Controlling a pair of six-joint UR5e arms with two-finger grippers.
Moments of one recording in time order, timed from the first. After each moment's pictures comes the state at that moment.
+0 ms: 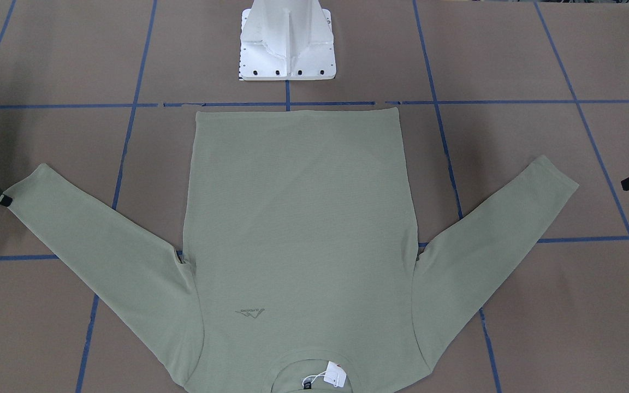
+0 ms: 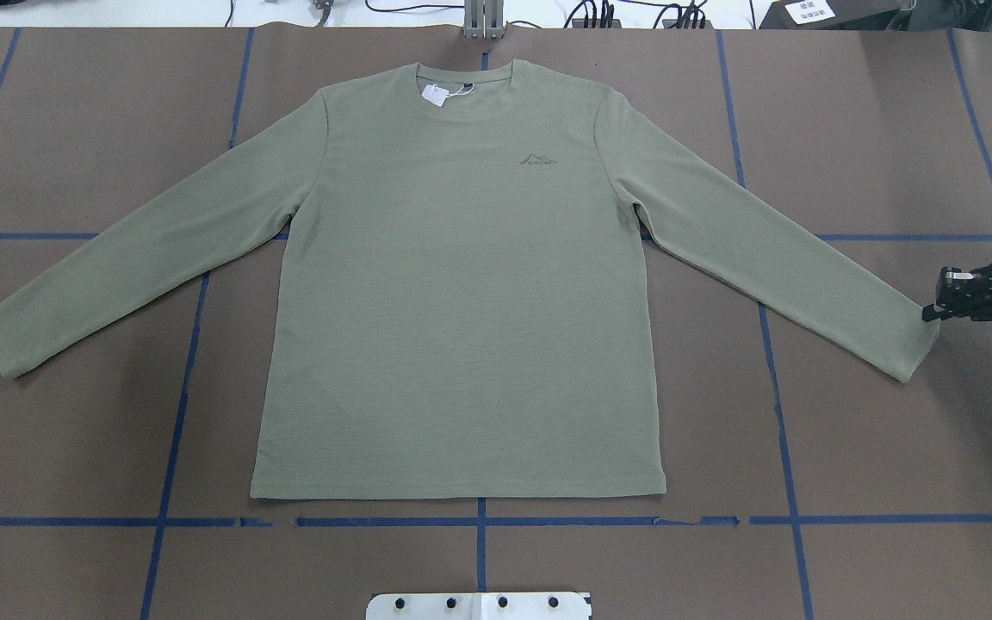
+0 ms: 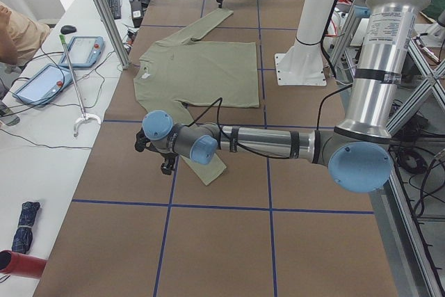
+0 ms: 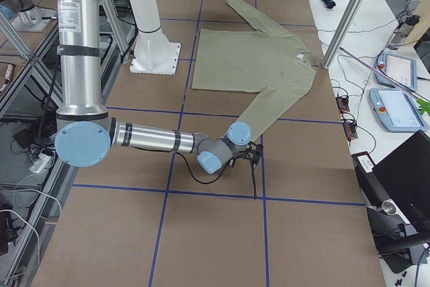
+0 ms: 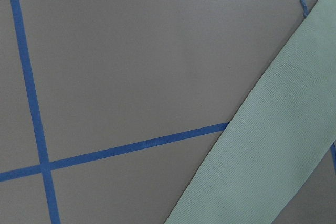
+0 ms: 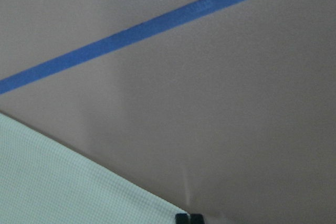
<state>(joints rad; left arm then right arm) -1.40 -1.72 -1.46 -1.89 -2.55 -0.18 1.10 -1.59 1.37 -0.73 2.40 1.07</state>
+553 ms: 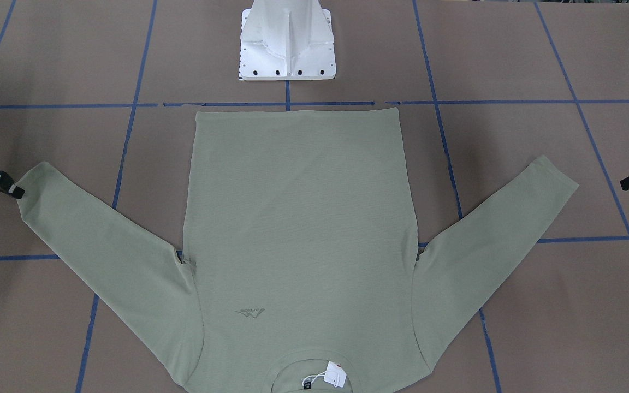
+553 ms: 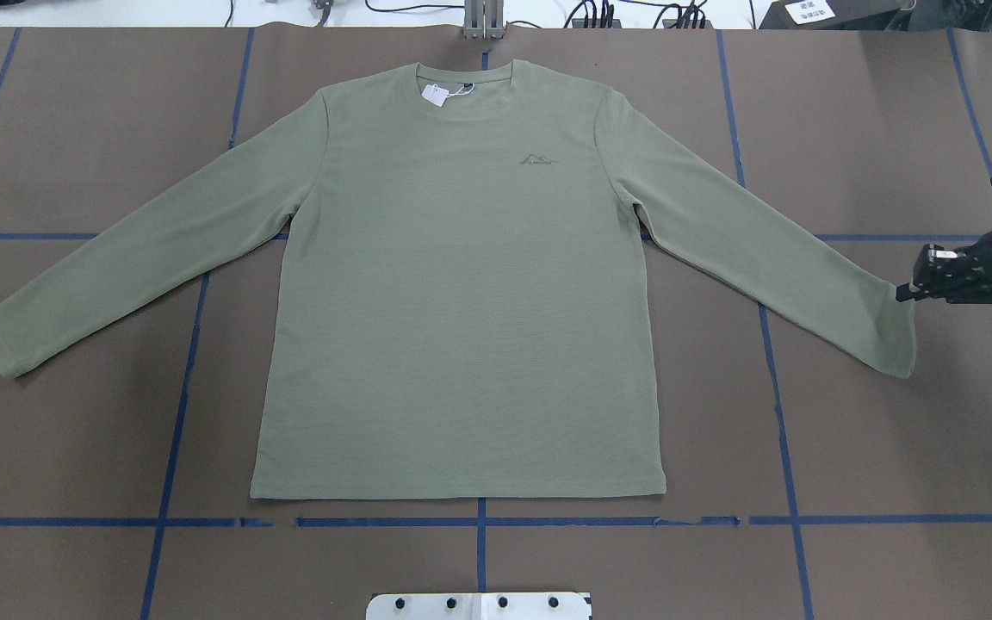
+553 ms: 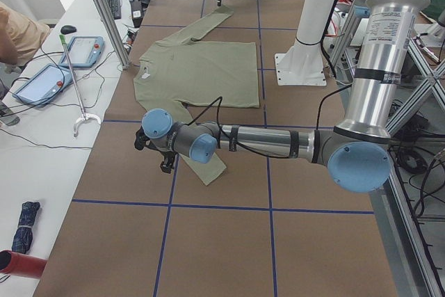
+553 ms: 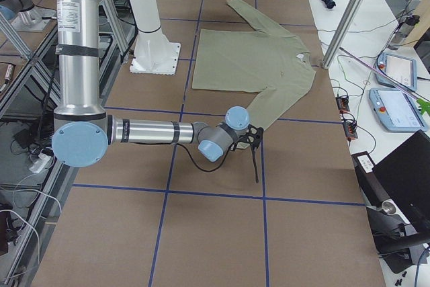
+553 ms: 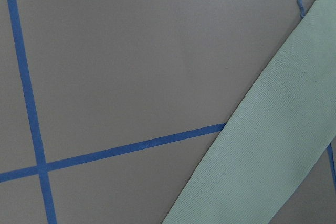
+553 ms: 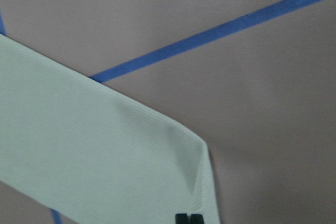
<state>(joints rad) -1.40 -1.72 -1.46 -1.89 -2.56 -0.18 1.09 -1.57 1.53 -0.72 2.41 1.24</state>
